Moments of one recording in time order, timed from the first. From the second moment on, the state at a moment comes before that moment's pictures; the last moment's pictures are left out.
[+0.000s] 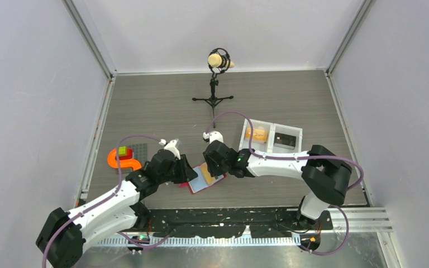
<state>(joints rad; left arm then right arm) -0.69 0.83 0.36 -0.21 0.09 -0.76 1.08 1.62 0.95 -0.18 0.20 0.54</state>
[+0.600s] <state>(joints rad) -0.69 1.05 0.32 0.04 0.12 -0.77 1.07 1.65 0.85 -0.07 0.20 0.56</state>
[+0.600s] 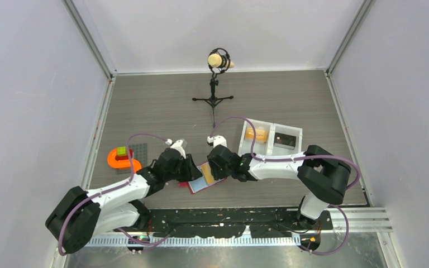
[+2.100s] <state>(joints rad) -0.69 1.11 0.30 0.26 -0.02 -0.87 1.06 1.63 0.80 -0.02 0.18 0.58</state>
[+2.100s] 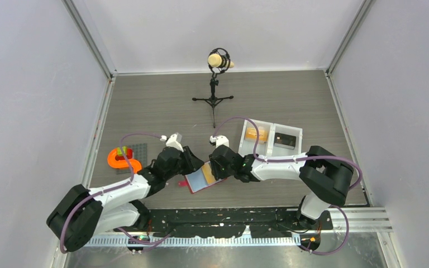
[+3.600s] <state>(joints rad) -0.68 1.21 0.29 0.35 0.03 -0.92 1.05 1.60 0.77 -0.01 0.18 0.58</state>
